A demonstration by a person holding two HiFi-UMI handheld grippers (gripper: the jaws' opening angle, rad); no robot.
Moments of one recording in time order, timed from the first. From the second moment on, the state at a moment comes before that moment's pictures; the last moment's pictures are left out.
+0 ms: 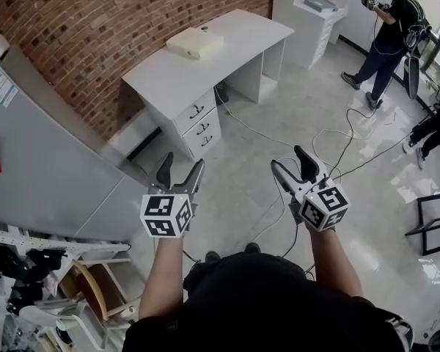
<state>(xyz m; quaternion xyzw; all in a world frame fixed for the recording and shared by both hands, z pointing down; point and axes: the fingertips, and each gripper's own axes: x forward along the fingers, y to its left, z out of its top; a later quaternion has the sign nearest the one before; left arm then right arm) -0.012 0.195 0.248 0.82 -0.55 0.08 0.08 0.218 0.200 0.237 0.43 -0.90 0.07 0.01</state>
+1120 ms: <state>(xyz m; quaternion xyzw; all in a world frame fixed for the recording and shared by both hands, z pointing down) -0.029 0.044 0.303 0.85 -0.51 0.09 0.12 0.191 0.059 0.277 0.41 -0.90 0.10 0.07</state>
